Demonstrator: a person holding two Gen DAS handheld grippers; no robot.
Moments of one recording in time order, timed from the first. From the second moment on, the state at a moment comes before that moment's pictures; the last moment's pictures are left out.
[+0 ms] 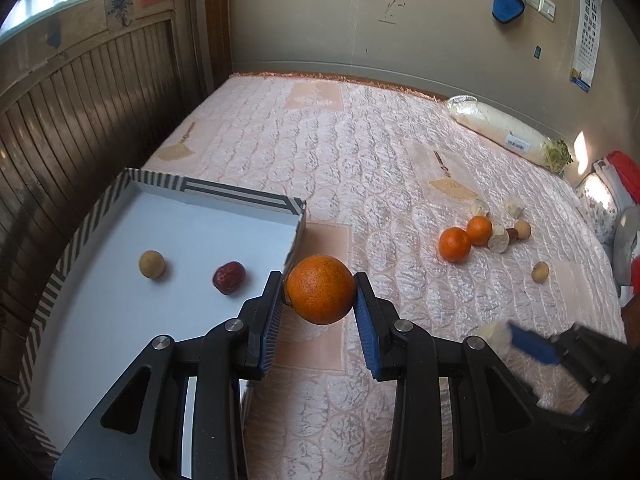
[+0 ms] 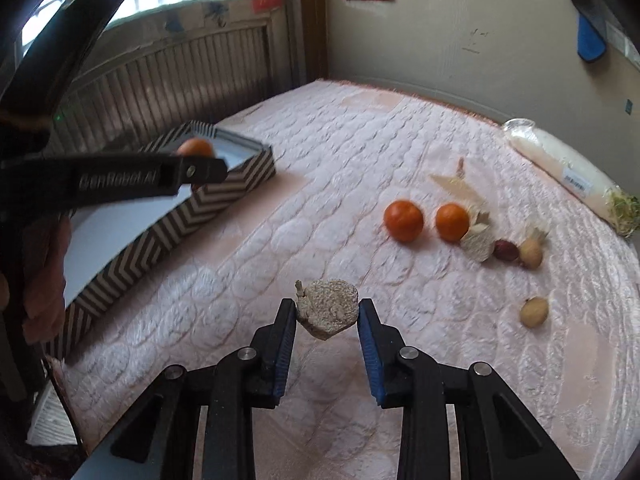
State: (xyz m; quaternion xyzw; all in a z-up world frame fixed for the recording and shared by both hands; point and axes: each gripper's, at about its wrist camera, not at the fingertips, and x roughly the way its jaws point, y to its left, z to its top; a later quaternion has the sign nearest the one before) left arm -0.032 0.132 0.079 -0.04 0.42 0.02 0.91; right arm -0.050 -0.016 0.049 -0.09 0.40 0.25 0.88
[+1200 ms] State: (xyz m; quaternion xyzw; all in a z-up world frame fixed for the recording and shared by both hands) left arm -0.062 0.222 0.079 -0.06 0.42 0.10 0.90; right arm -0.023 0.070 0.083 -0.09 0.37 0.27 0.88
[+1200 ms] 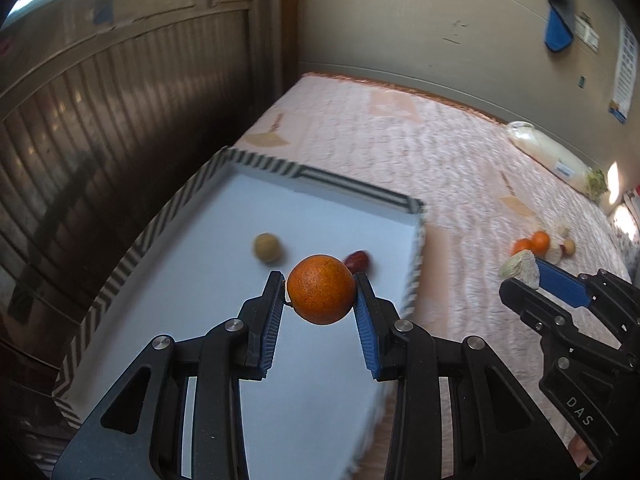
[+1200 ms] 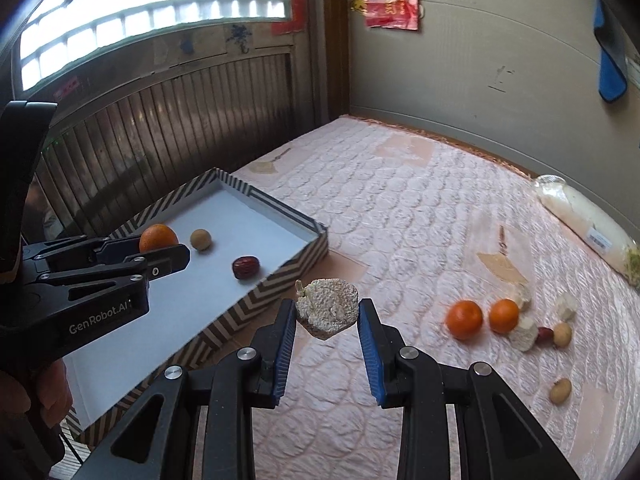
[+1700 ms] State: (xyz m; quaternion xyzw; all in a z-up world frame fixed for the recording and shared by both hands) left arm -0.064 0.275 0.053 -0.09 0.45 0.14 0.88; right arm -0.009 0.143 0.064 -0.12 0.39 0.33 0.85
